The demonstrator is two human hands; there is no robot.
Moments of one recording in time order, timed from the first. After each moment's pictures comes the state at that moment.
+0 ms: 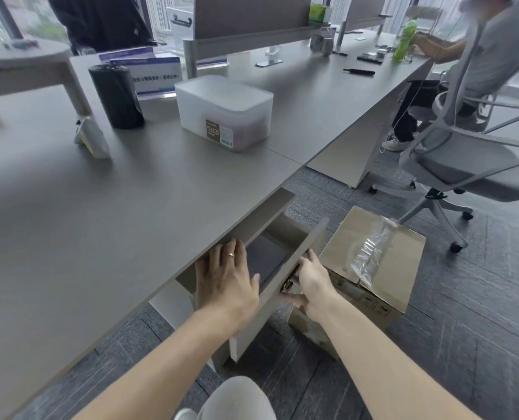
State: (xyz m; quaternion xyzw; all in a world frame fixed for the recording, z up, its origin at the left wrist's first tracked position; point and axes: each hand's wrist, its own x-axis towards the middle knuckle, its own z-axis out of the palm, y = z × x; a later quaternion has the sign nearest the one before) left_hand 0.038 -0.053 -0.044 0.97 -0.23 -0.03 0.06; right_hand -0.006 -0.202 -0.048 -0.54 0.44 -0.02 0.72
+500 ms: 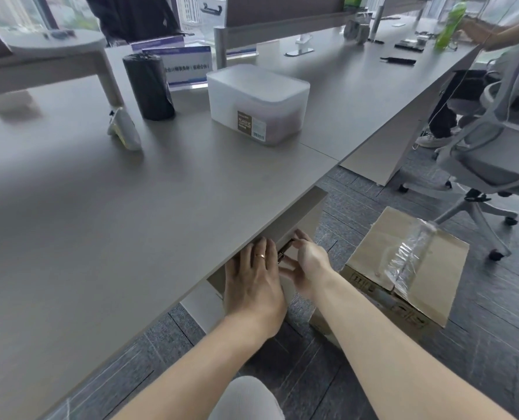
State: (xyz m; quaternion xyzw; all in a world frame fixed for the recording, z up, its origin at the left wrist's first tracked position) left_hand 0.041 -0.050 -0.060 0.97 -0.24 0.01 0.06; right_hand 0.071 -0.172 -0.067 -0.49 0.40 -0.02 0.77
